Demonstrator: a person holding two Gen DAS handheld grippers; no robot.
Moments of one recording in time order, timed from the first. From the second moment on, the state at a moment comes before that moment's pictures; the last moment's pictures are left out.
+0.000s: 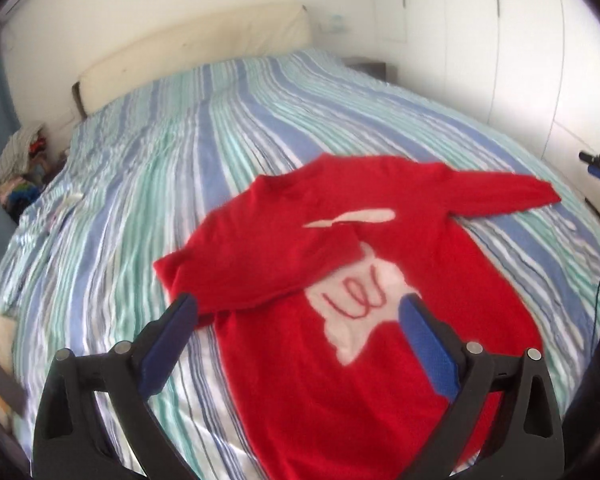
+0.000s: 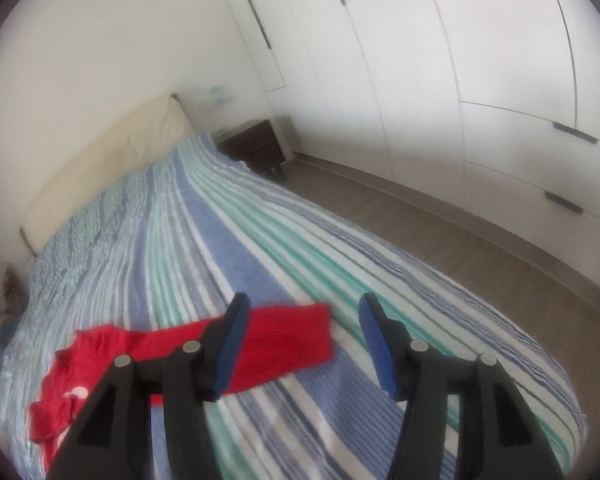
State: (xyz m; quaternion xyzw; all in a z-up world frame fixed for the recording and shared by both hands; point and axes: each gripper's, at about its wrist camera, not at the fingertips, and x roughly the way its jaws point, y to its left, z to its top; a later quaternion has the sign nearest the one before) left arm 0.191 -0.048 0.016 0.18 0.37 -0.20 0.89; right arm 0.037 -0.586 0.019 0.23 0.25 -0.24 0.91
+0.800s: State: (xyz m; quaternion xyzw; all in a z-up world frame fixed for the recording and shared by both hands) left arm 0.313 0.093 0.003 -0.08 0.40 -0.03 0.91; right arm 0.068 -0.420 -0.038 0.08 0.30 -0.02 0.95
